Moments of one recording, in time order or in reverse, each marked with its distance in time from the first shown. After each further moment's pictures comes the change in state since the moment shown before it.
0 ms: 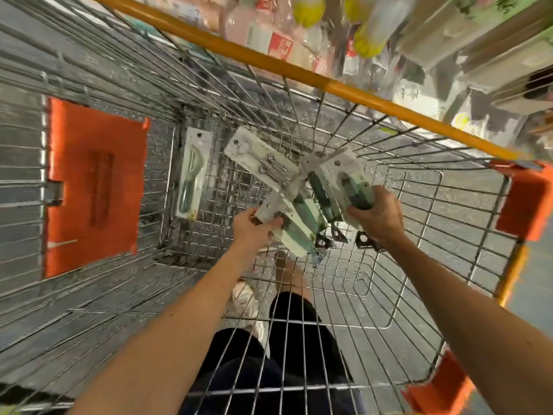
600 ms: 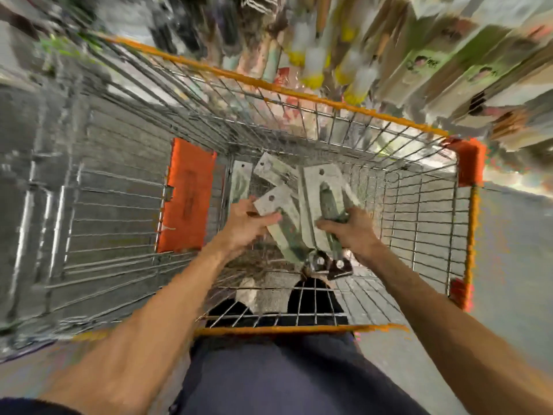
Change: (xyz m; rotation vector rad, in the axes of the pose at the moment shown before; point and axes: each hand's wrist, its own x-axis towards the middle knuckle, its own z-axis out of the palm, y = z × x) left_hand -0.135 0.048 -0.131 0.082 -0.275 0.311; right_hand -0.188 -0.100 0.010 0.624 -0.248 0.009
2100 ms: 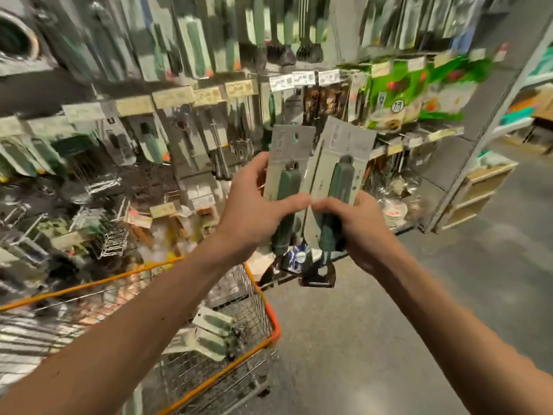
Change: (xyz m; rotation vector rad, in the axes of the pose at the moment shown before) left_hand -0.392 0.119 0.382 0.453 -0.515 1.153; right_hand -0.434 0.041 -0.262 0.604 0.549 -0.891
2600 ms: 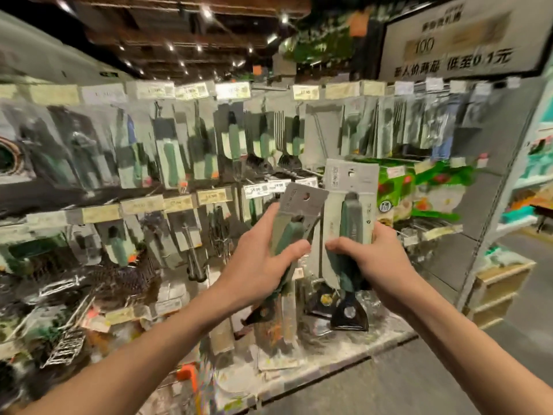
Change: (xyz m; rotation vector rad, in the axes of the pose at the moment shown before) left_hand 0.169 0.028 0.086 0.299 -0.047 0.271; right_hand 0.151 -0.102 -0.123 -0.197 0.058 -0.256
